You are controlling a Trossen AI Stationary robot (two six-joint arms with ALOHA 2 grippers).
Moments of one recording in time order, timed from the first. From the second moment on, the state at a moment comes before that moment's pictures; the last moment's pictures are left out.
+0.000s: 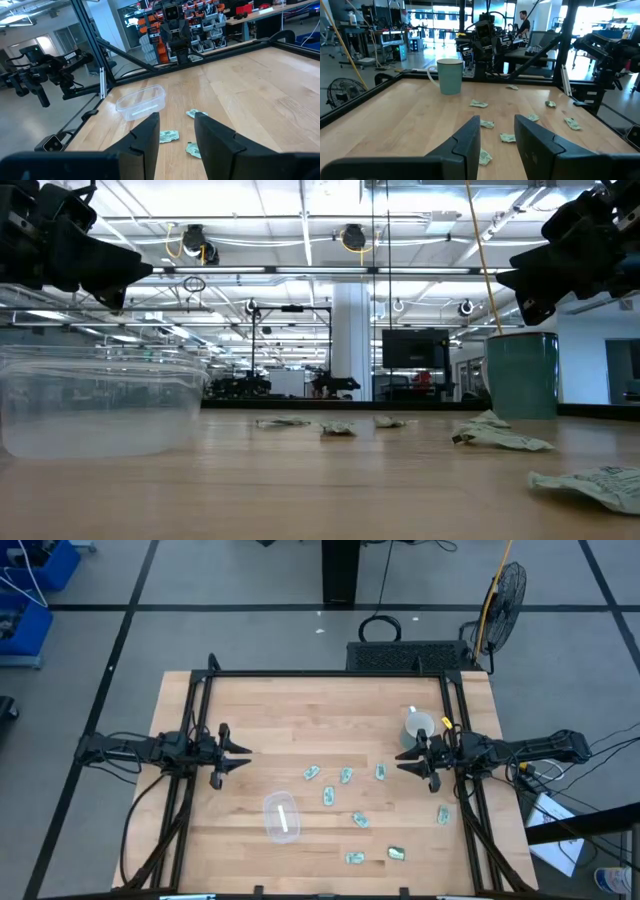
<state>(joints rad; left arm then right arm) -0.10 0.05 0.01 0.03 -0.06 -0.07 0.09 0.22 0.01 0.16 0.00 0.29</state>
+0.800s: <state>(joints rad) -0.10 0.05 0.01 0.18 -0.16 -0.07 0.09 0.22 0.01 0.21 0.00 0.04</state>
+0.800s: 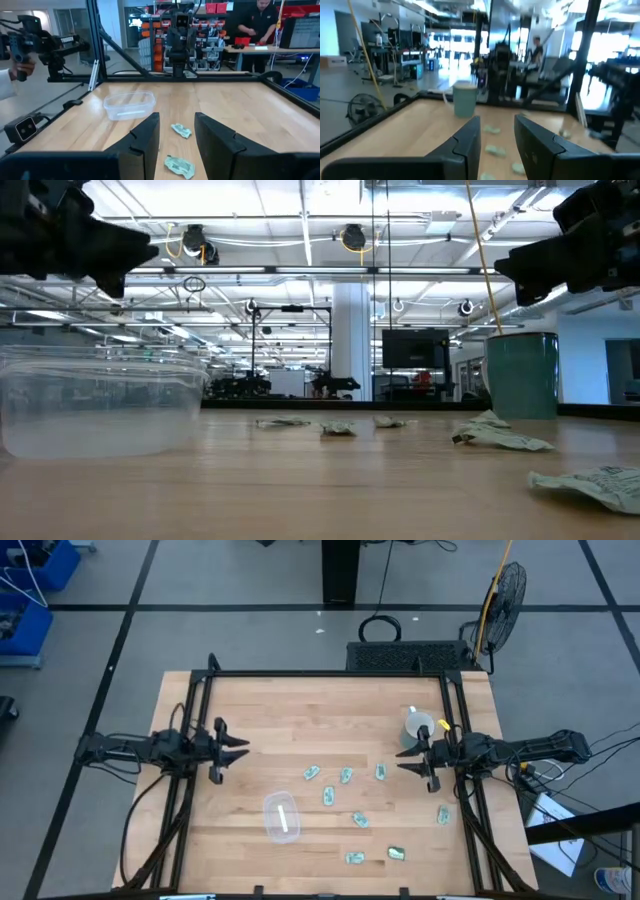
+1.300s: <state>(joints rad) -0.10 0.07 0.01 0.34 -0.54 -0.13 0.09 0.29 0.01 0.02 0.00 0.38</state>
